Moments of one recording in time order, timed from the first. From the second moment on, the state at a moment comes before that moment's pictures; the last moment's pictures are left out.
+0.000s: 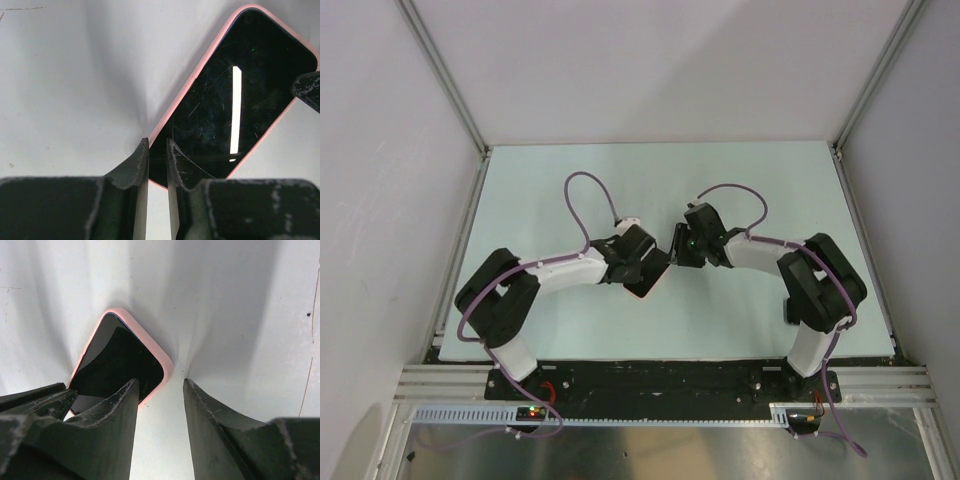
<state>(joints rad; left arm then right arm) -0.79 1.70 0.97 -0.38 -0.30 -0.67 0.60 1.78 0.99 -0.09 -0.10 0.71</state>
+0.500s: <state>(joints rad) -0.84 1.65 0.92 -0.35 -0.30 -0.79 0.60 1.83 1.04 -0.10 -0.08 0.70</state>
